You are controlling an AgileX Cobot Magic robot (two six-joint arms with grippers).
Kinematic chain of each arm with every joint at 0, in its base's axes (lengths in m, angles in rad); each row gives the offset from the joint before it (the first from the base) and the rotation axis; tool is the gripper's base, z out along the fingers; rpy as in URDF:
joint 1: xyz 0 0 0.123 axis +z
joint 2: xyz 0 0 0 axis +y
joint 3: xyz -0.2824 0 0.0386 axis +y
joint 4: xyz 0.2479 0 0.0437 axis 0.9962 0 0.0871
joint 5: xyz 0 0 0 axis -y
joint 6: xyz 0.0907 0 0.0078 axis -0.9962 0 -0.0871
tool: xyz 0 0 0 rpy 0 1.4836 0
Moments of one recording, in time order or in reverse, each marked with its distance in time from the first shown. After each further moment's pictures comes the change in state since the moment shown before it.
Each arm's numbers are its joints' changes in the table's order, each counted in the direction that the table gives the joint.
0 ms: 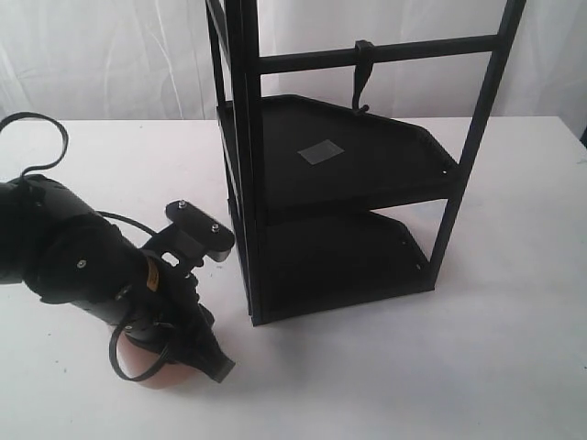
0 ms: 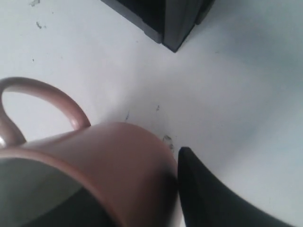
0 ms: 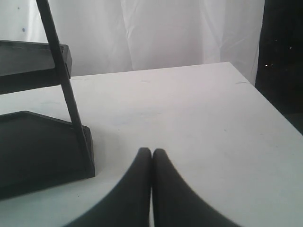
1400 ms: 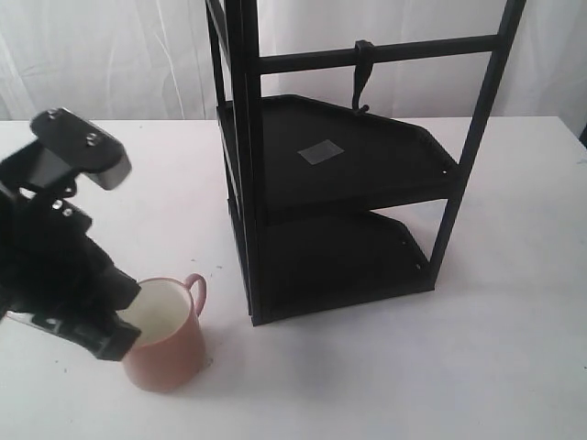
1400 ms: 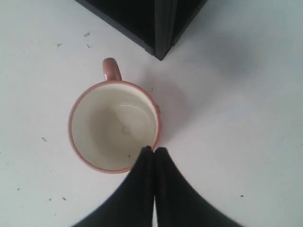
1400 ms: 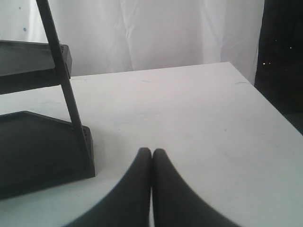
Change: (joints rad) left arm 0.000 -0.497 0.000 -0.025 -0.311 -0.007; right arm 0.000 0.000 0.000 0.000 0.000 0.000
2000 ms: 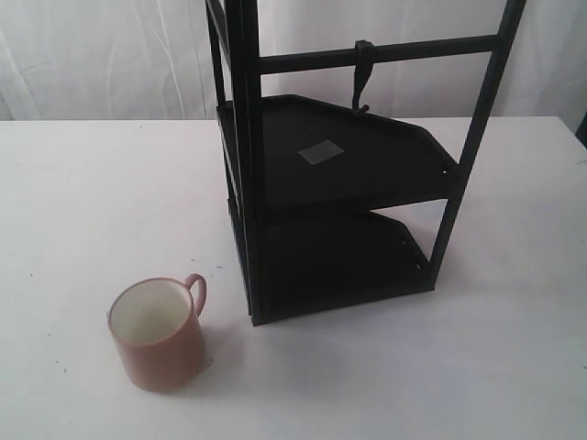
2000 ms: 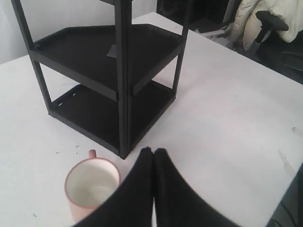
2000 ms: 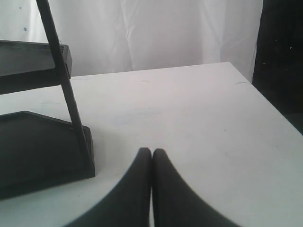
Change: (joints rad) left arm 0.000 -0.677 0.091 -0.169 0.013 -0.074; right arm 0.000 0.000 0.000 0.000 0.000 0.000
